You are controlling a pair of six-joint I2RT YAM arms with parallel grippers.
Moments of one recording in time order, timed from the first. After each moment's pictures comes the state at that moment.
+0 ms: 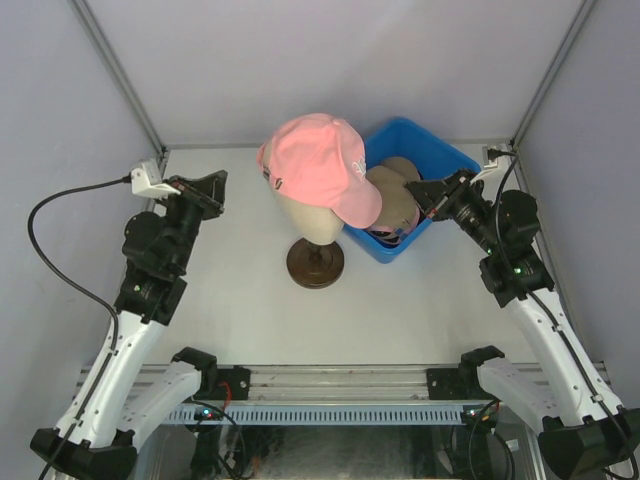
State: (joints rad) left arm -0.32 0.77 0.91 0.01 -0.14 -0.60; right arm 0.27 0.87 0.93 -0.02 -0.34 0.73
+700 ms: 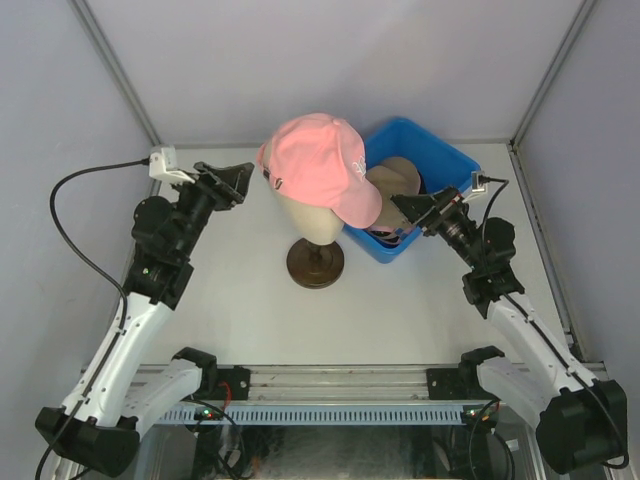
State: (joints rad) left arm -0.30 0.87 0.95 0.06 0.03 -0.60; right arm 0.24 0.89 0.59 0.44 -0.40 1.03
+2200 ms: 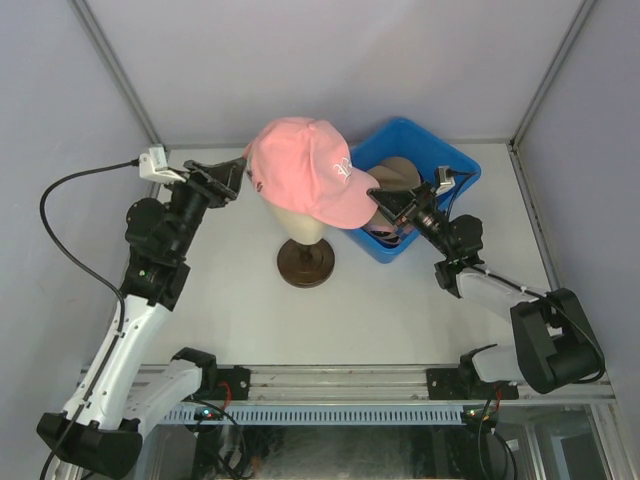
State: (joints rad) left arm -0.27 0.86 0.95 0.10 0.05 -0.65; right arm 0.34 1.34 0.56 1.12 -0.46 1.42
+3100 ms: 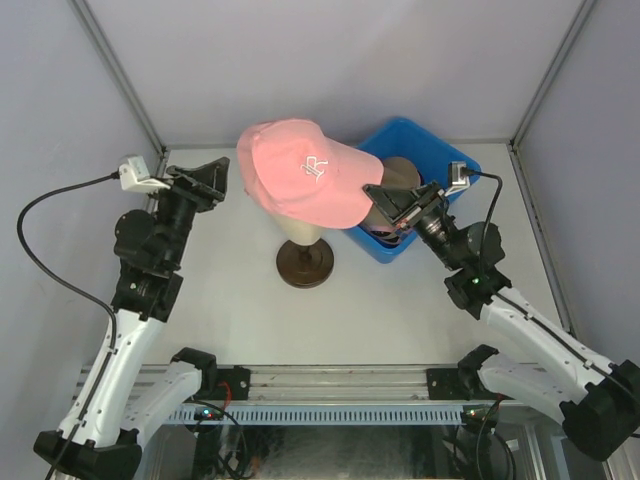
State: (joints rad) left arm -0.27 0.78 0.94 0.06 -0.08 -0.66; right arm 0.55 0.95 0.69 0.64 -0.21 1.24
